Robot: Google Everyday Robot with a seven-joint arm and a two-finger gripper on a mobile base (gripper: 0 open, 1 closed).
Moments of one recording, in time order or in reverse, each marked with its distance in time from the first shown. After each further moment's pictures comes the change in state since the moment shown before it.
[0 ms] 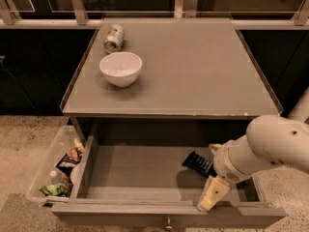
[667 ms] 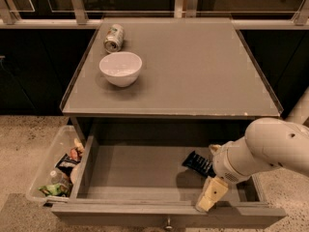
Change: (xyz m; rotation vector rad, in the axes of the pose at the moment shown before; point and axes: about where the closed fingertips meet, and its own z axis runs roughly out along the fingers) arm 0.002 -0.002 0.003 0.026 -0.001 0.039
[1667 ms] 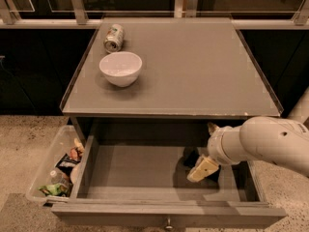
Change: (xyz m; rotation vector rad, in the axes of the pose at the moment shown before) arm -0.037 -0.063 -0.005 0.238 -0.107 -0.024
